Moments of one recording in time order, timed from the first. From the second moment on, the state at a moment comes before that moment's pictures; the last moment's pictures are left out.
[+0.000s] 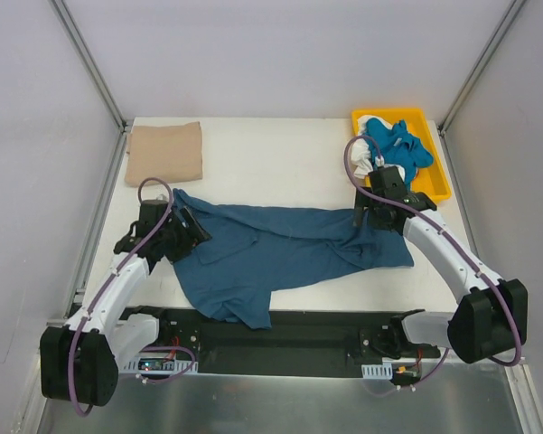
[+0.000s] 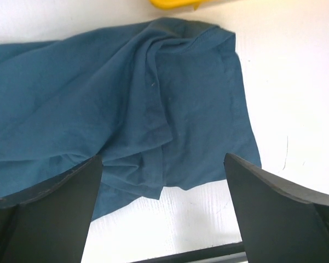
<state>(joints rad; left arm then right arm) -0.12 0.97 0.59 -0.50 0.19 -0.74 0.34 1.28 1.01 -0.76 0.33 0.34</state>
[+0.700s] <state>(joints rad) -0.14 1.14 0.52 -0.49 0.23 -0.79 0.30 1.27 0.95 -0.74 0.28 0.34</state>
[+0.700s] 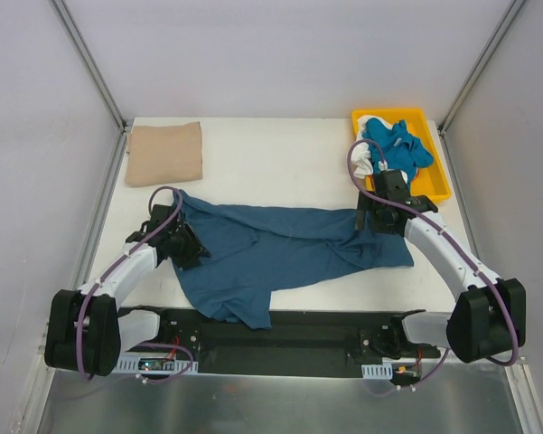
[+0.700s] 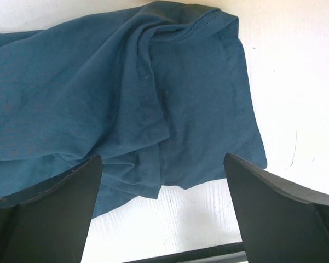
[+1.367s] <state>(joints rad) -0.15 1.25 0.59 -0.48 0.20 -0.78 0.28 1.27 0.94 -0.73 0.27 0.34</state>
